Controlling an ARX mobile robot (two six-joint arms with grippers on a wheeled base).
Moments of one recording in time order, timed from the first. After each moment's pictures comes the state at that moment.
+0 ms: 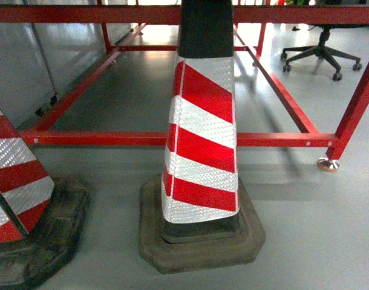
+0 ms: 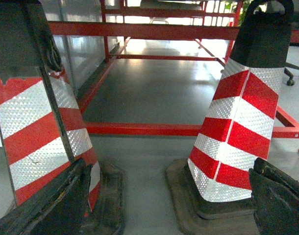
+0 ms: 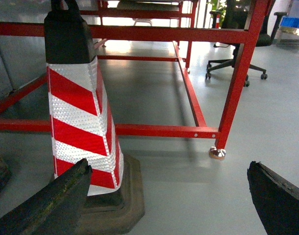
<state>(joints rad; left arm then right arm) 0.00 0.01 0.02 -0.01 0.00 -0.01 0.00 0.01 0.01 0.00 0.00 0.00</state>
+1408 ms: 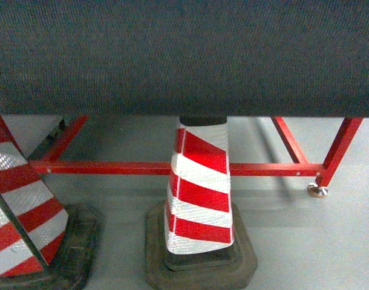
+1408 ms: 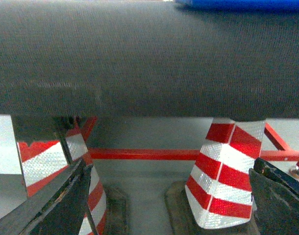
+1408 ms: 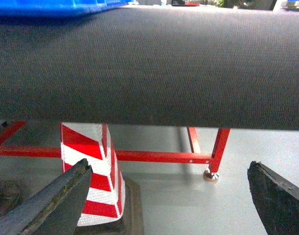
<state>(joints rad) 0.00 0.01 0.02 -0.01 0.00 0.00 0.00 0.00 0.01 -0.01 0.00 0.00</state>
